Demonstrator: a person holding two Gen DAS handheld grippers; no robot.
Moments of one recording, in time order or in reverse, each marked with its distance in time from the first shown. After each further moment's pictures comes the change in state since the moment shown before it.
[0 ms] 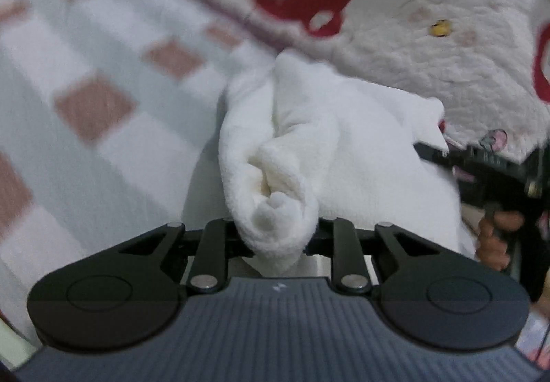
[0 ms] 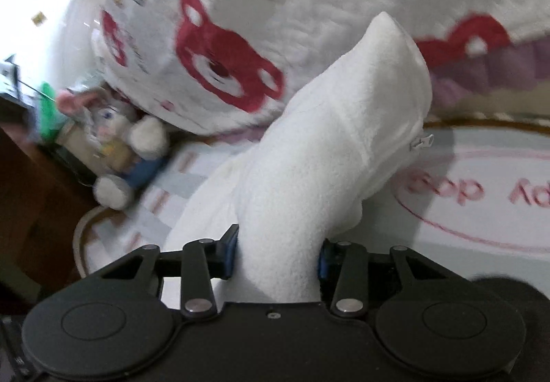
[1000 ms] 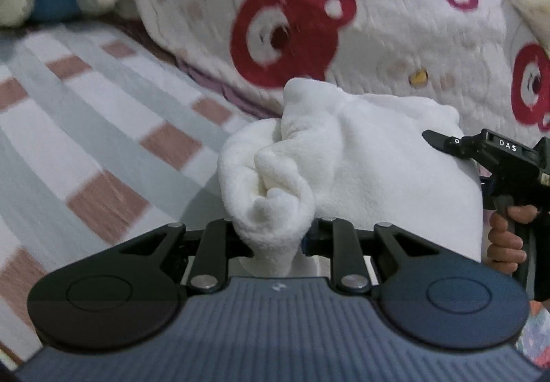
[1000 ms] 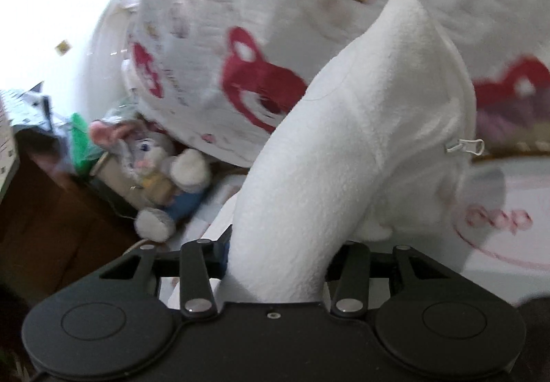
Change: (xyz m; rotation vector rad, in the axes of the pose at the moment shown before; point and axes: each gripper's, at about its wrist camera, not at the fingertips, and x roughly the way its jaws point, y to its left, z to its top) left arm -0.041 0.005 0.044 0.103 -0.183 -0.029; right arm -0.008 0.068 0.026 0.004 -0.119 0.141
